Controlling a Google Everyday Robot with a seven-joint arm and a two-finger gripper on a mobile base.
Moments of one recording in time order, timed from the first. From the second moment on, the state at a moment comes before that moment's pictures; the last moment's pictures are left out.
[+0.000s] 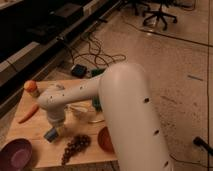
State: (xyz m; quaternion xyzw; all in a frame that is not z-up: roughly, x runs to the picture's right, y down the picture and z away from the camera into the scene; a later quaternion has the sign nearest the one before) arm -0.267 0.204 0.779 -0.34 -0.22 -0.33 0.86
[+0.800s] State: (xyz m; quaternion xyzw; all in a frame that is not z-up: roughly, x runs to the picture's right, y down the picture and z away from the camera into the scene) arm -0.274 0.191 0.805 -0.33 -0.23 -0.30 0.86
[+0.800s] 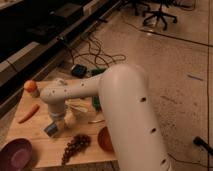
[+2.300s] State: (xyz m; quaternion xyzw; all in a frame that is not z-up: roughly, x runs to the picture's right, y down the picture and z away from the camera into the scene) arm -0.309 0.138 0.846 -0.33 -0.23 -0.27 0.87
